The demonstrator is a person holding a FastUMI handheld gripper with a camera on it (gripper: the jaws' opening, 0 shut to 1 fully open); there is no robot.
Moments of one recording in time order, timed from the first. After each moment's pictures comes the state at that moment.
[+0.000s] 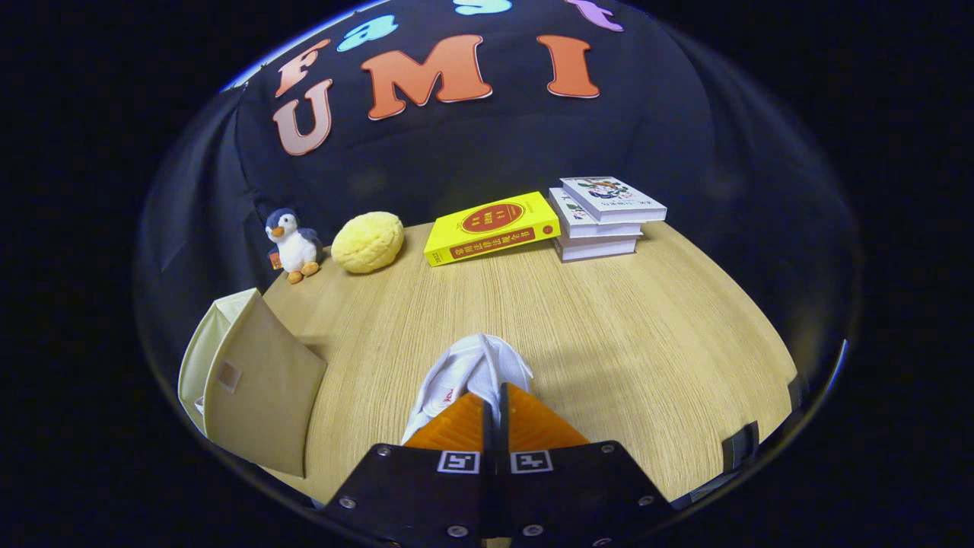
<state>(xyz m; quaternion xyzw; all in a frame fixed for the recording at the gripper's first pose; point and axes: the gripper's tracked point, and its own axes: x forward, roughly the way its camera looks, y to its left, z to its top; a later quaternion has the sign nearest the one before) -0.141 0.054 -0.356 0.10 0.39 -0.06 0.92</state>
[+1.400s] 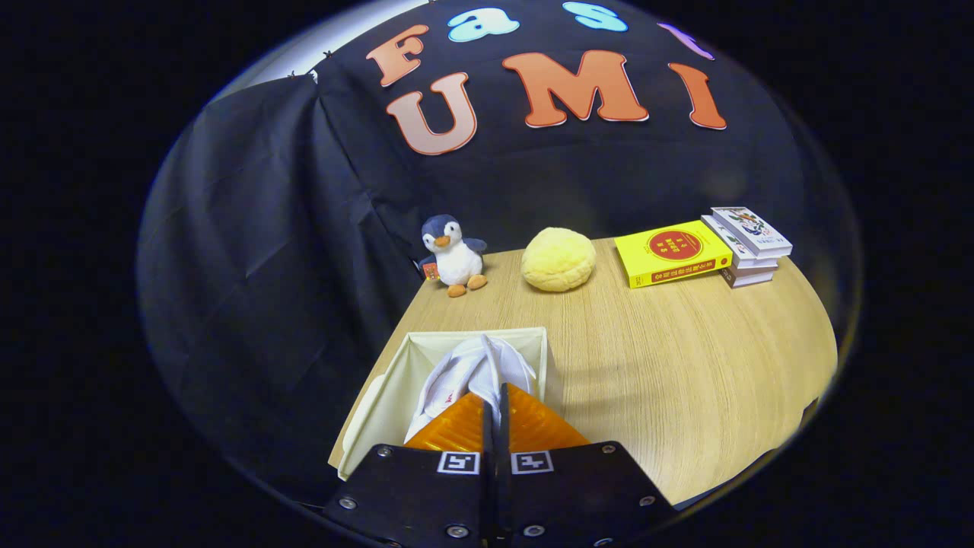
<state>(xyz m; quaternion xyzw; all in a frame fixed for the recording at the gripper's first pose) -0.111 0.356 -0.249 0.14 0.39 0.08 0.91</state>
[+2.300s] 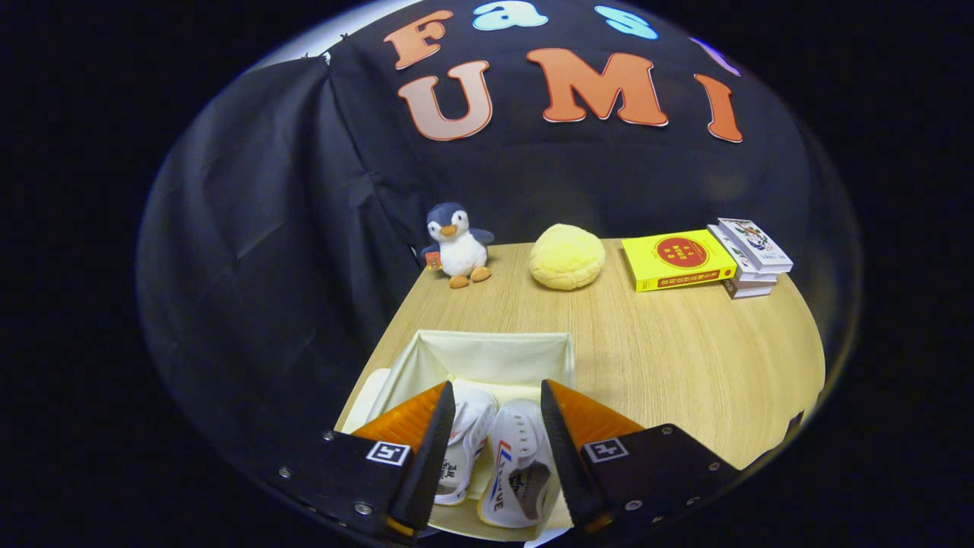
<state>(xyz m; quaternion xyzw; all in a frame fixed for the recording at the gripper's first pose) -0.095 0.361 -0.229 0.10 0.39 0.07 0.91</state>
